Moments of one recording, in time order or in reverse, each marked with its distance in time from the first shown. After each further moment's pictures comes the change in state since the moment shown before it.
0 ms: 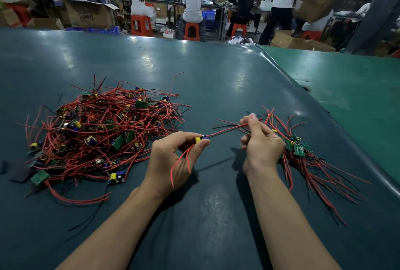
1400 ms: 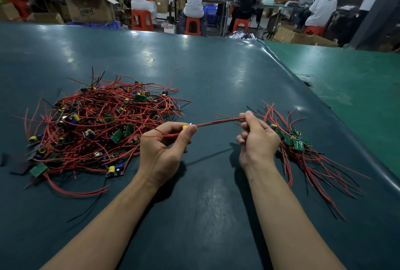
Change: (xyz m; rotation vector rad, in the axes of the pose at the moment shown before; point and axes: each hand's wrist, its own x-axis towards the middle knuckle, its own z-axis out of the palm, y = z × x) left_hand 0.000 -0.003 -0.001 -0.258 0.107 -0.228; right_hand 0.004 0.005 0.001 0.165 -0.058 0.143
